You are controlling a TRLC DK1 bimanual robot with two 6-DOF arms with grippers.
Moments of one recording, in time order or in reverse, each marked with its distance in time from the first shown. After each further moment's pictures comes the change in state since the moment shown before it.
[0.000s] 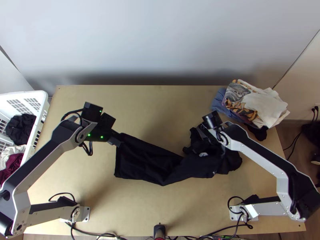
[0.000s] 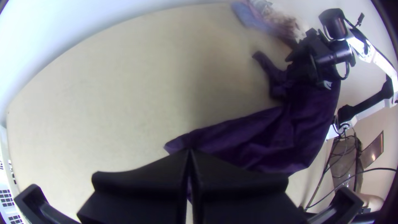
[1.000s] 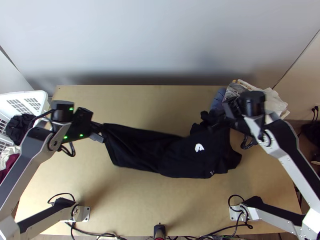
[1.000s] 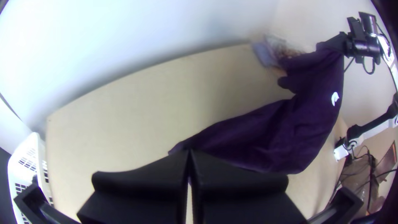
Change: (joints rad) left arm 0.147 -0.217 0.022 -0.013 -0.056 0.054; right arm -0.082 -0.275 0.323 -0.105 -0.013 0.064
